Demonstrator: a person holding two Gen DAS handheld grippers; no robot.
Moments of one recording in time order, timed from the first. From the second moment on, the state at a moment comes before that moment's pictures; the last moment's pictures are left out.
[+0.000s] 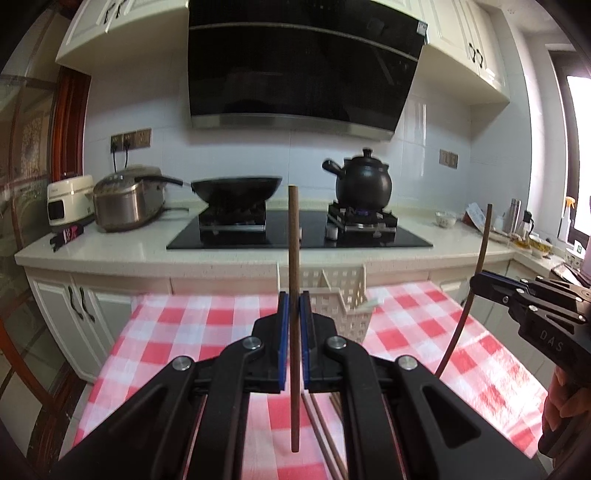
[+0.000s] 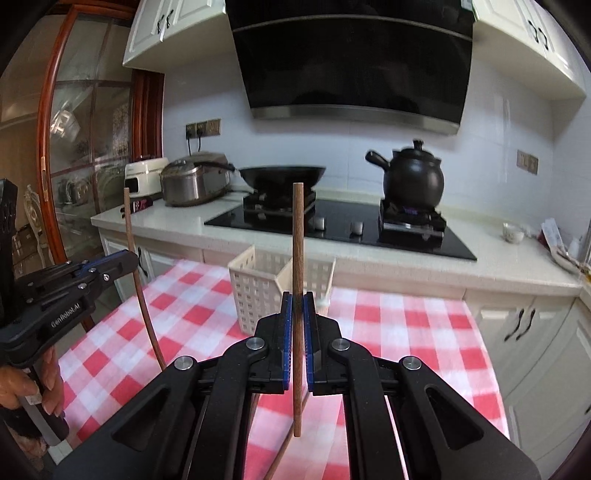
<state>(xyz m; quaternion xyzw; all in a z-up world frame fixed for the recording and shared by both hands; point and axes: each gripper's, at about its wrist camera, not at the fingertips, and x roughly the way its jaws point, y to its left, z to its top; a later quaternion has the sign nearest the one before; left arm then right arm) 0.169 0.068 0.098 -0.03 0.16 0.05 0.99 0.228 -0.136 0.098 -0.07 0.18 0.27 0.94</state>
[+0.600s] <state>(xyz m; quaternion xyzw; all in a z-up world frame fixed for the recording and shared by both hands) 0.264 0.074 0.197 -0.03 0.06 0.05 1.00 0.324 -0.102 0.167 -0.04 0.12 0.28 0.95</state>
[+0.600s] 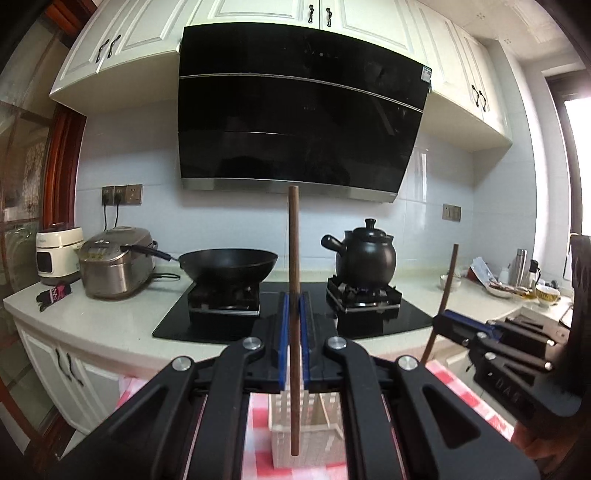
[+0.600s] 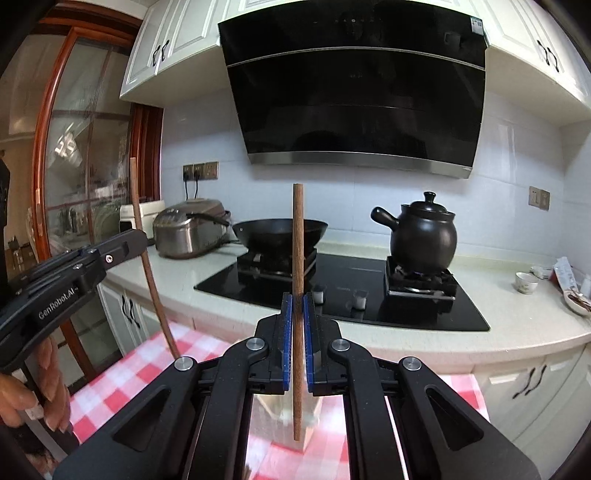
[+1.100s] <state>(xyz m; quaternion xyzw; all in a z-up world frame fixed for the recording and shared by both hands) 0.385 0.105 0.136 -0.08 0.13 0.05 0.99 0.412 -0.060 0.126 -0.06 0.18 0.30 0.94</state>
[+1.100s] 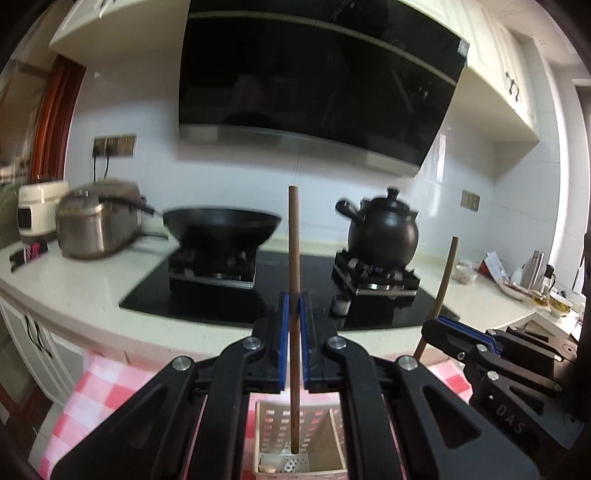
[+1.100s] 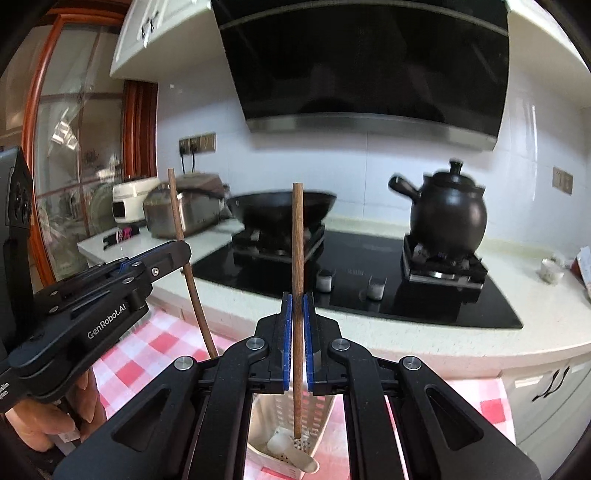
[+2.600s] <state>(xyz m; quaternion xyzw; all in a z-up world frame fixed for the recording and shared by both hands) 0.216 0.101 -0.026 -0.12 0.30 0.10 0.94 0.279 -0.131 -0.032 -0.03 0.35 0.27 0.90</state>
